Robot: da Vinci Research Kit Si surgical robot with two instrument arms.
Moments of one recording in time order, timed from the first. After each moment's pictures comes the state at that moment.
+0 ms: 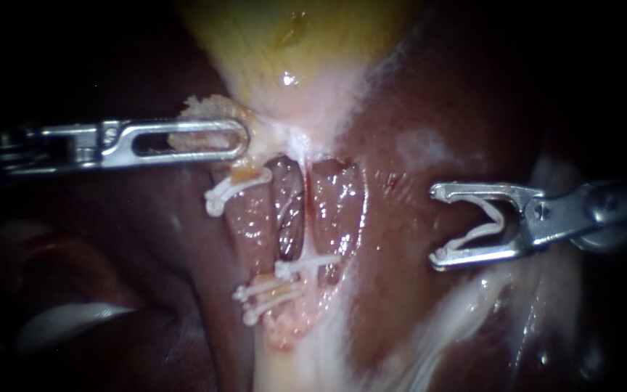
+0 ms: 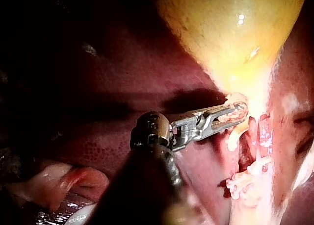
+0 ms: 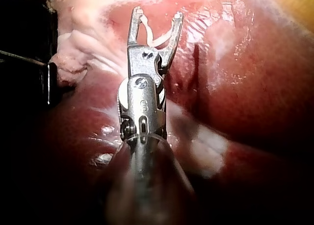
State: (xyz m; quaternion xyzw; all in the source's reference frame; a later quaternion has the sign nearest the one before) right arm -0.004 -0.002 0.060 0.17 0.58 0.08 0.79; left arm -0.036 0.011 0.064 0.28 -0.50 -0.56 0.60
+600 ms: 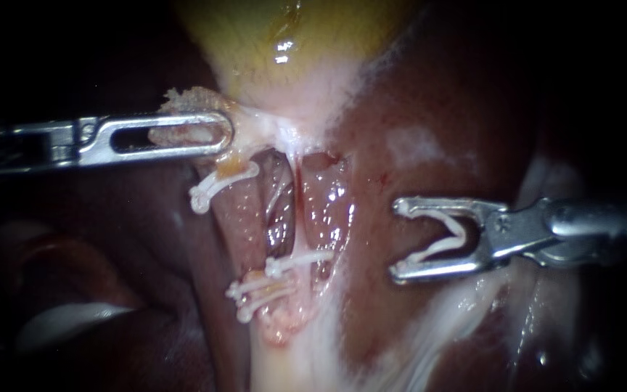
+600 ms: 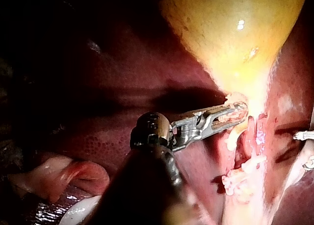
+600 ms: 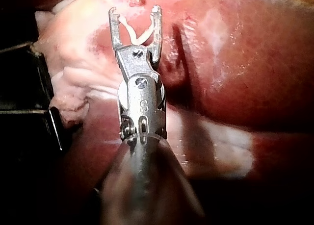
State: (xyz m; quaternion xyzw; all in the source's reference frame) right arm 0.002 -0.004 0.062 0.24 0.57 0.15 0.77; left arm -0.037 0.010 0.062 0.28 -0.51 -0.56 0.60
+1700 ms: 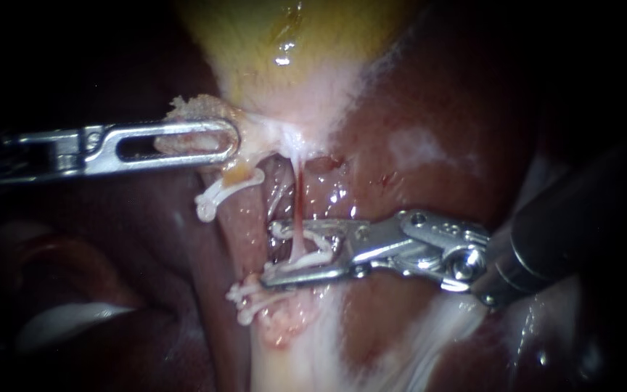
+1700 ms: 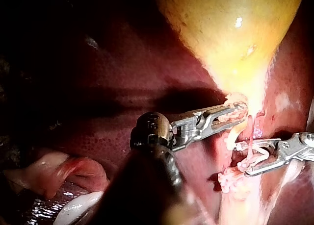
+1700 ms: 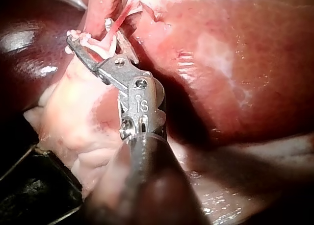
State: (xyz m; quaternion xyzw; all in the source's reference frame) right arm 0.014 -0.006 0.069 0.34 0.56 0.23 0.72; left arm -0.038 0.009 0.062 0.28 -0.51 -0.56 0.60
